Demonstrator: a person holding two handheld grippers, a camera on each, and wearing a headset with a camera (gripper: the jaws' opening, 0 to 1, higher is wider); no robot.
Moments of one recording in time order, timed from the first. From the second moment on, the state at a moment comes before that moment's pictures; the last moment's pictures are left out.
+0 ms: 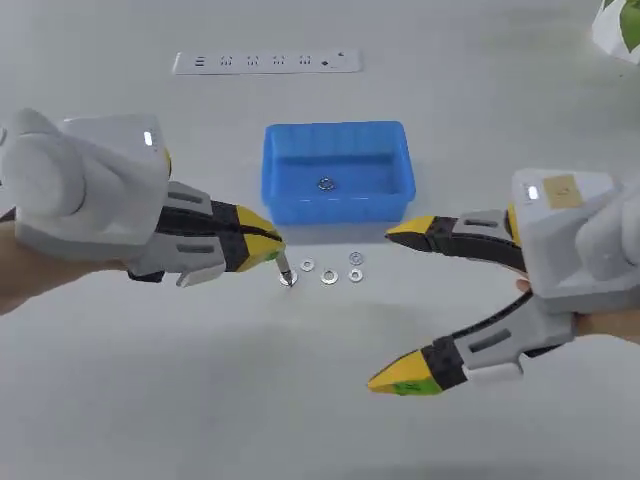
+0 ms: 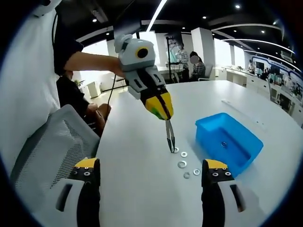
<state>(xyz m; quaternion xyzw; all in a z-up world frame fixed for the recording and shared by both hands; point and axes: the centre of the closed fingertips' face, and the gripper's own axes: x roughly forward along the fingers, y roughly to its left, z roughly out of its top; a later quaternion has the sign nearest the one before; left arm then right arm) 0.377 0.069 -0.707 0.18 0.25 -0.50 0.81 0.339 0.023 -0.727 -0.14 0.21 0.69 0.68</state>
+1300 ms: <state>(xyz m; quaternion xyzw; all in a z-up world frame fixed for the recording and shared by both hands) 0.379 0.061 -0.708 0.17 0.25 -0.53 0.79 0.371 0.096 -0.774 -0.22 0.21 0.73 0.61</state>
